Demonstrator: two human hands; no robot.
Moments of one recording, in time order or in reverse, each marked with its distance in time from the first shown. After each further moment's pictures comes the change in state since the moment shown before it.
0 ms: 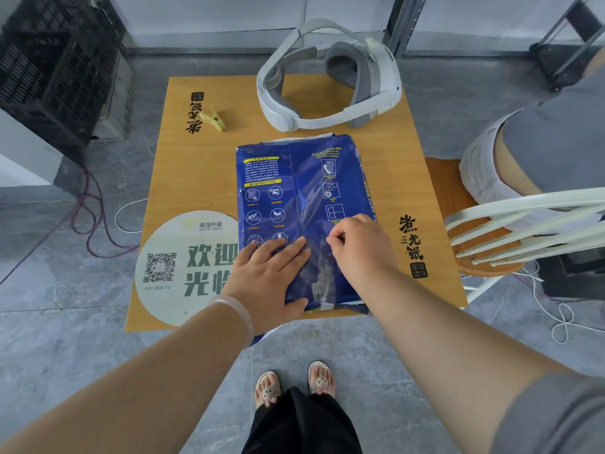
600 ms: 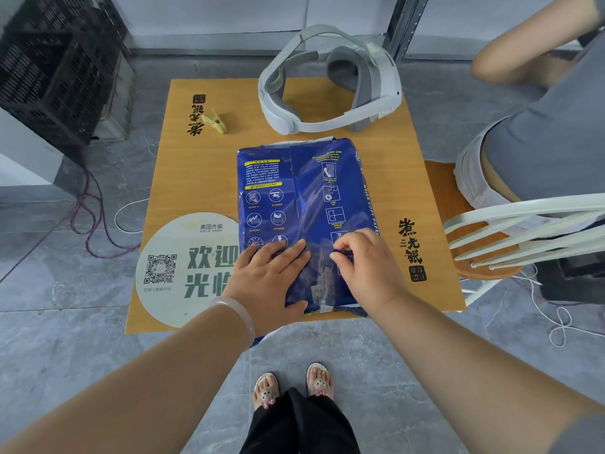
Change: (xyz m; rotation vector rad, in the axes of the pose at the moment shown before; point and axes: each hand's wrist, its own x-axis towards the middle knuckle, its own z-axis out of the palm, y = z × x) left_hand 0.001 0.000 -0.001 -0.010 -0.017 -0.002; right_hand -0.028 0.015 -0.007 0.093 -0.023 -0.144
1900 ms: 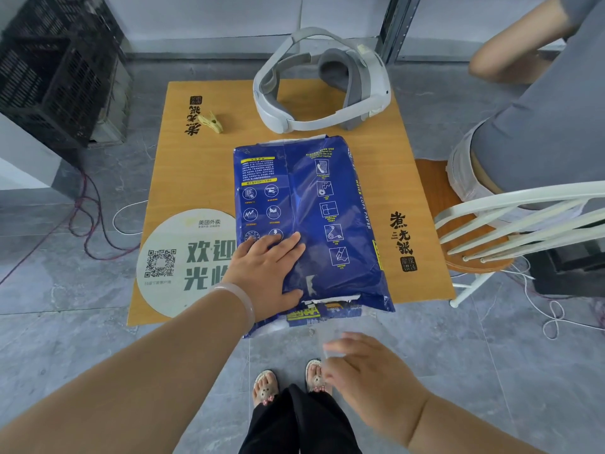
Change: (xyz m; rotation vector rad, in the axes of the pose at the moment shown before) left_hand 0.002 0.003 -0.007 0.029 -0.043 0.009; right_hand -0.140 0.014 0.003 -0.135 -0.254 -0.627
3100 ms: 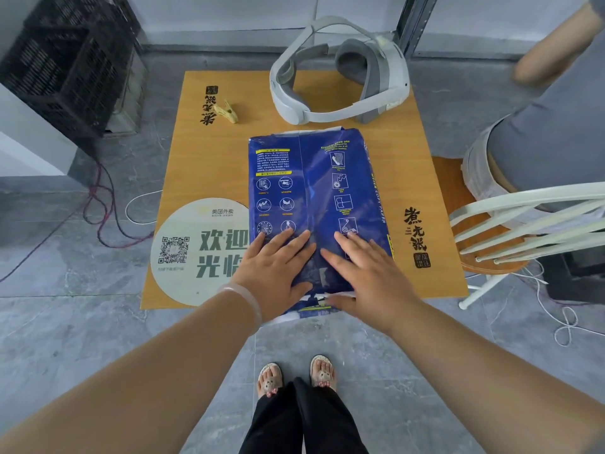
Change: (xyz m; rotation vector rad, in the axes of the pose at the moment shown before) left_hand -0.014 0.002 0.008 0.014 -0.013 0.001; right_hand 0.078 0.056 -0.023 -0.127 -0.108 0.325
